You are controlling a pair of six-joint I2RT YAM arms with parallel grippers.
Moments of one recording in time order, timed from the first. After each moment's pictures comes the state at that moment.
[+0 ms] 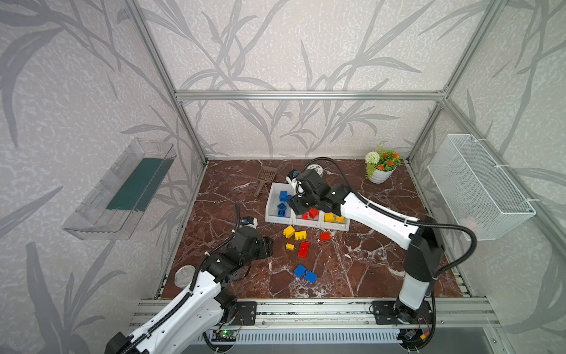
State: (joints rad) left arm -0.54 0.74 0.45 -0.51 -0.06 -0.65; right arm 0.84 1.74 1.54 -0.59 0.08 0.16
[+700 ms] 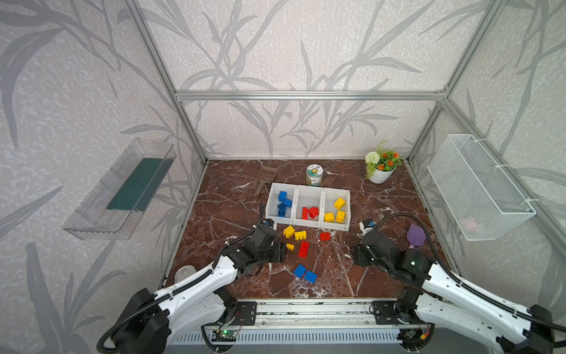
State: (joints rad) left arm -0.72 1.05 0.51 -0.39 0.01 -0.61; right arm 0.84 0.77 0.57 -0.72 0.28 0.67
